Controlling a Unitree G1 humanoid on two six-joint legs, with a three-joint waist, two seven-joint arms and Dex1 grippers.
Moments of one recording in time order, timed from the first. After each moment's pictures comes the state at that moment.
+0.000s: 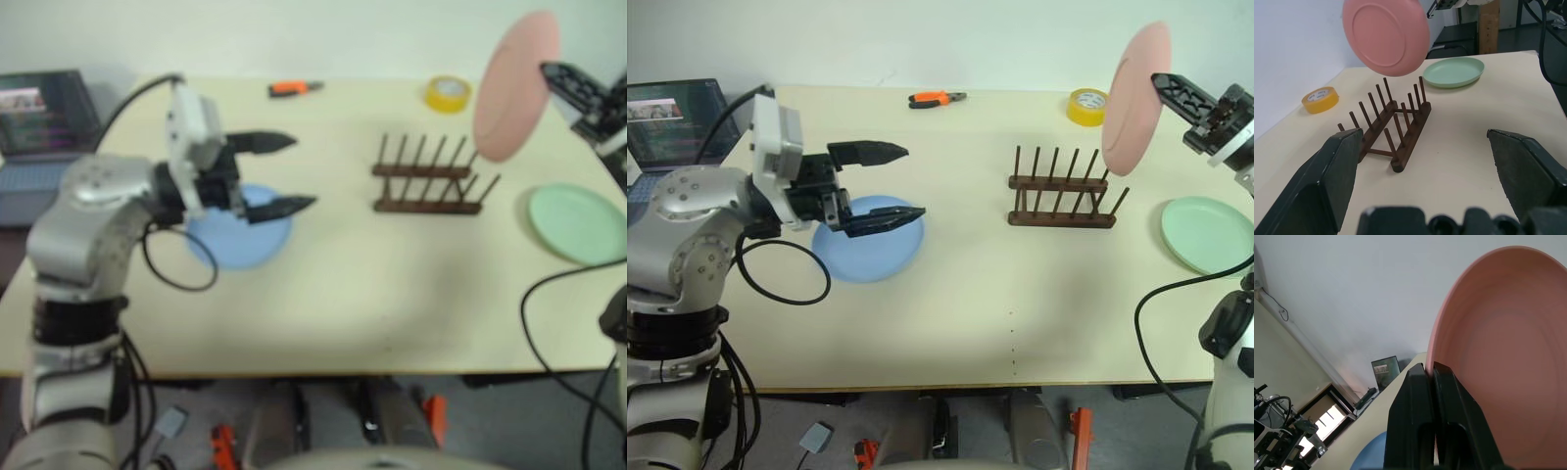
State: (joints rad) left arm -0.66 0.75 0.06 -0.26 -0.58 0.57 -1.05; right arm -1.02 -0.81 -0.48 0.63 0.73 1.00 0.96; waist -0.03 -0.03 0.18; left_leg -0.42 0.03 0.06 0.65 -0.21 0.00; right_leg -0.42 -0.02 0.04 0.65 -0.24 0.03
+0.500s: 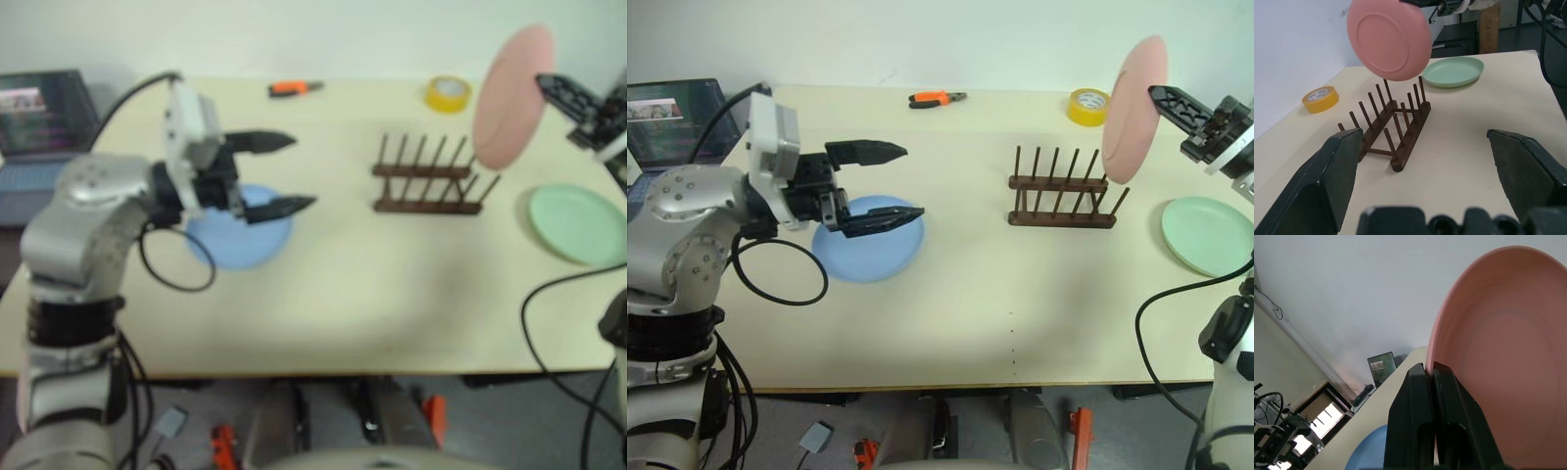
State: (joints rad) left arm -0.66 0.76 0.07 -0.27 -0.59 0.58 -1.04; right arm -1.00 -0.81 -0.47 0.63 0.73 0.99 0.95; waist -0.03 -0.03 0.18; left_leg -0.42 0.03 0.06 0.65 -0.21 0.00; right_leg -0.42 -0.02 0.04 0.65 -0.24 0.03
